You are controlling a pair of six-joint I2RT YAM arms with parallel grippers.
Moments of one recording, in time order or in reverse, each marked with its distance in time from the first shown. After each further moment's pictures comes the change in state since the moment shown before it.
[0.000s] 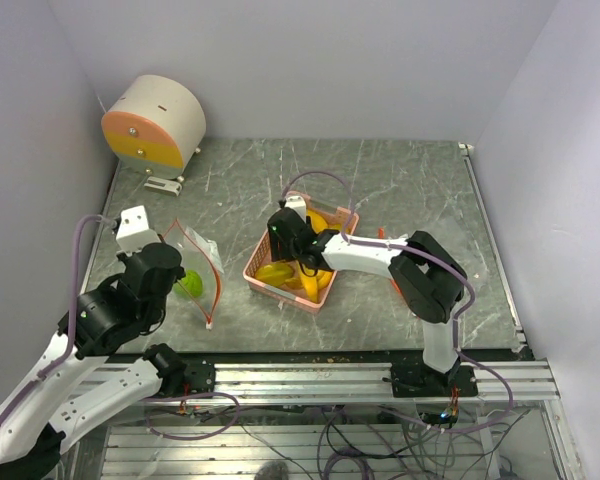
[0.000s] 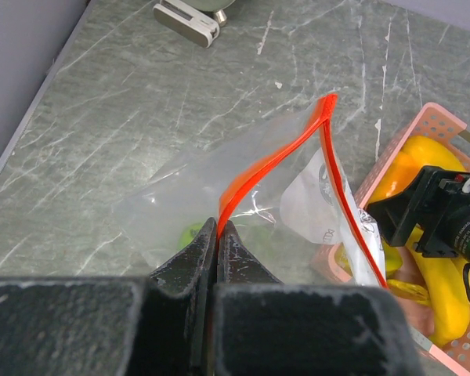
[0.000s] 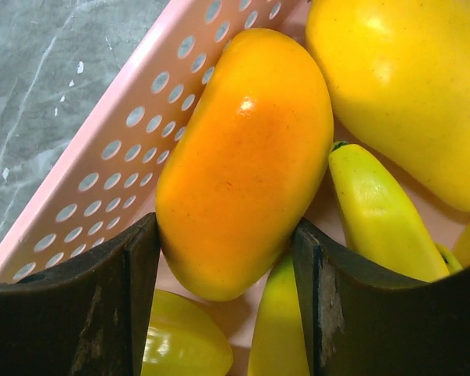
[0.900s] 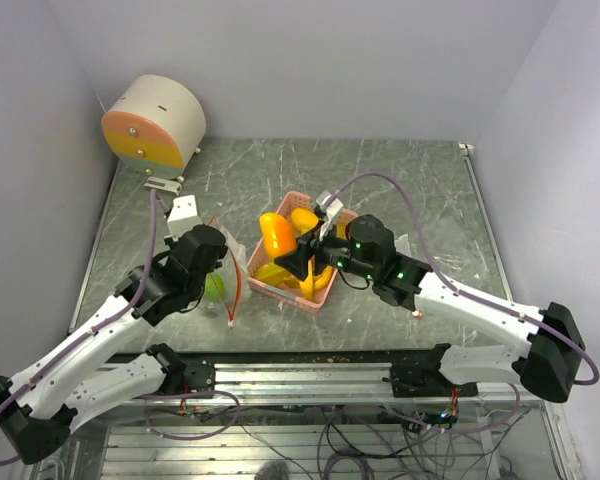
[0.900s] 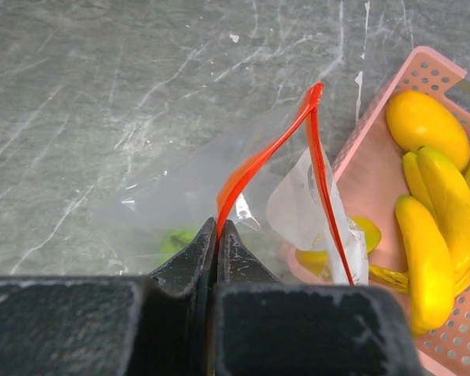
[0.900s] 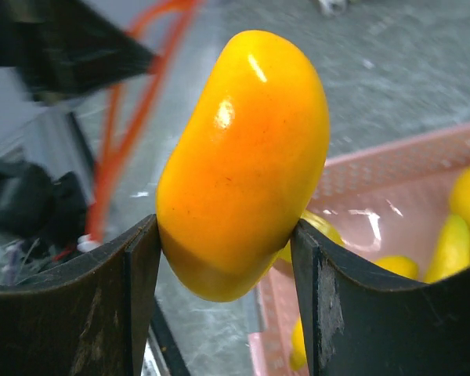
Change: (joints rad) left arm 0.000 0.205 -0.104 0.225 0.106 -0.011; right arm 0.020 -0.739 -0.410 0.254 -0.475 -0.268
